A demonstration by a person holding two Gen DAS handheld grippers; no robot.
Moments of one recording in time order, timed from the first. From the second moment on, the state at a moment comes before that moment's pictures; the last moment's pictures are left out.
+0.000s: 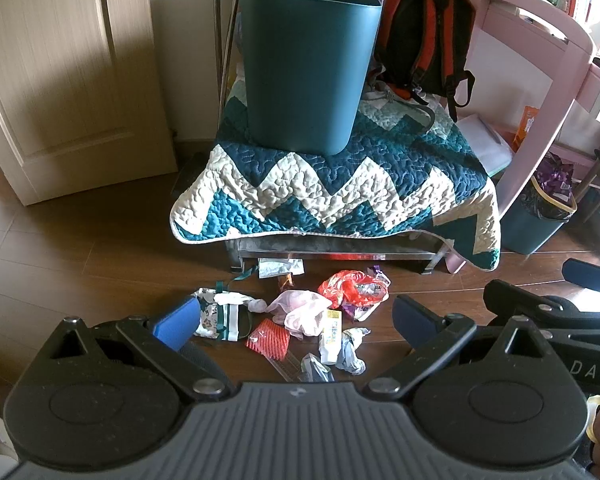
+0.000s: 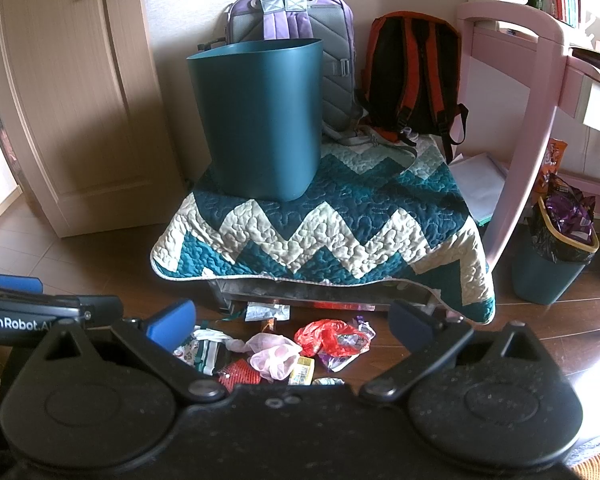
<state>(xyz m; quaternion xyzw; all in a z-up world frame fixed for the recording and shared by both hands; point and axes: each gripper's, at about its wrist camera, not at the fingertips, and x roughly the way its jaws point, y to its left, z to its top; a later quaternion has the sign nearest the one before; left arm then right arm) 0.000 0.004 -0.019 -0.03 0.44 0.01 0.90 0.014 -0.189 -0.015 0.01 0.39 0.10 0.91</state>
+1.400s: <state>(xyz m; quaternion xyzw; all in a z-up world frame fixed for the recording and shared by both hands) 0.195 0.057 -0.192 -0.07 0.53 -0.01 0.85 0.209 -0.216 -0.185 0.08 0.54 0.10 0.83</state>
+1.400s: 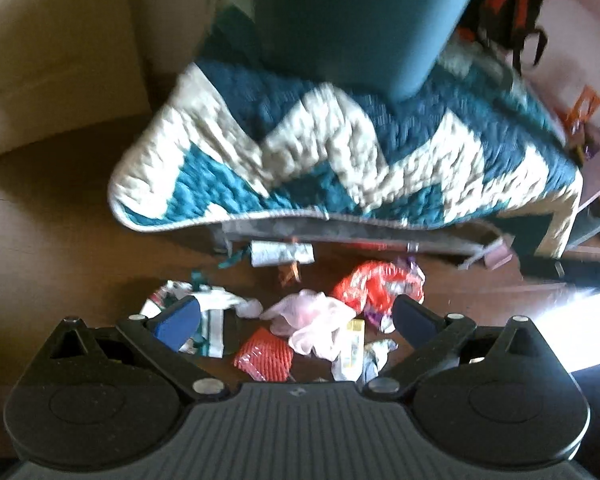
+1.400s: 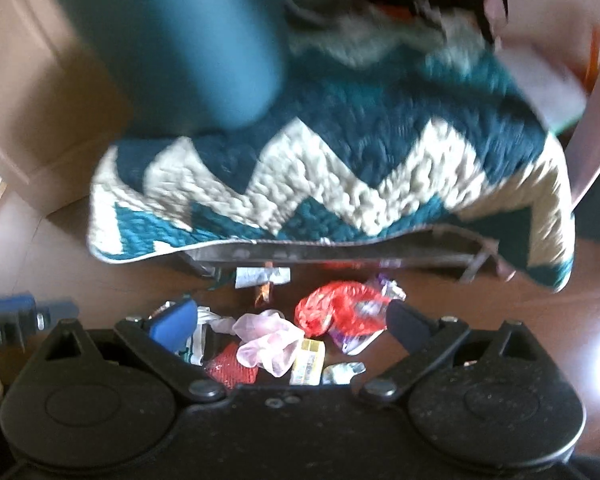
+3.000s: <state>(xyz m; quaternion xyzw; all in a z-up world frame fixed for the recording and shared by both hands) 0.290 -0.022 -0.533 -0.03 0.70 -0.04 0.71 0.318 -0.128 -0.559 0.06 0.70 0.11 0.70</state>
